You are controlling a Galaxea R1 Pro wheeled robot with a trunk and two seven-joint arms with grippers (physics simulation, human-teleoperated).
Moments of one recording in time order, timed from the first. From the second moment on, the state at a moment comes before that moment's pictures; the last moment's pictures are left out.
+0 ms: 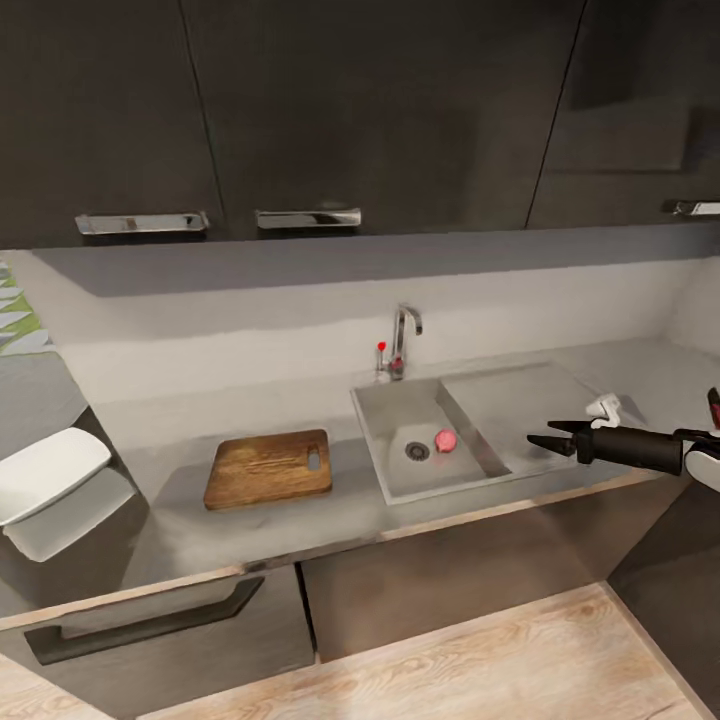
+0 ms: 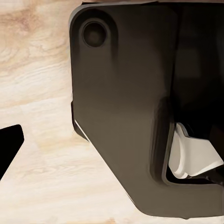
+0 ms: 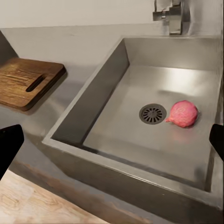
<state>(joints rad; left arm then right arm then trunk) 0.00 -0.03 0.00 -0.15 0.01 -0.06 0.01 -1.08 -0.96 1.10 -1.04 -1.23 0.18 0.68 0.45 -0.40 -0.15</state>
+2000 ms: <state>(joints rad) 0.00 -0.03 0.00 -0.15 0.01 -0.06 0.01 -1.08 -0.83 1.11 -1.04 -1.23 0.18 0.50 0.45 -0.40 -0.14</state>
